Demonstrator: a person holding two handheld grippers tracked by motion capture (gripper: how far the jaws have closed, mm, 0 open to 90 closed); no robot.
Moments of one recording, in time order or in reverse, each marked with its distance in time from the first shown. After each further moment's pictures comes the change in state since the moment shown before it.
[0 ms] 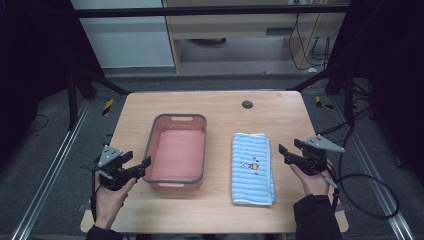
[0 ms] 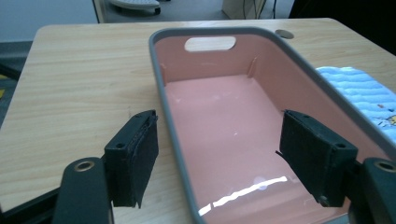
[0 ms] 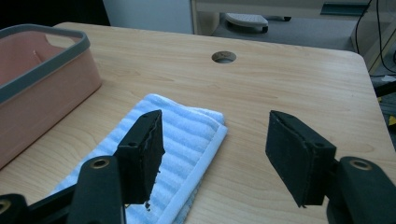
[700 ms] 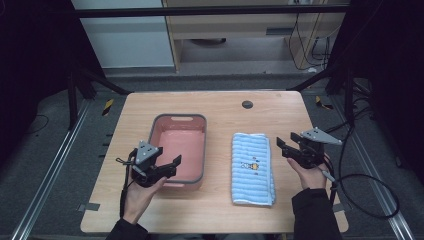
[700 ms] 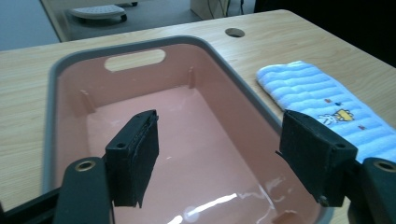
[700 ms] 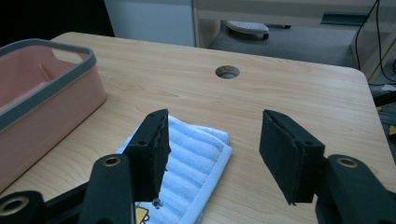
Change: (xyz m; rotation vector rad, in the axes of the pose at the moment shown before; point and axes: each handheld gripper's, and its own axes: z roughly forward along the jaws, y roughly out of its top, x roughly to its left) left arm -0.071 0.014 0.032 0.009 -0.092 0.105; right arm 0.007 0.020 0.004 -0.016 0.002 -0.007
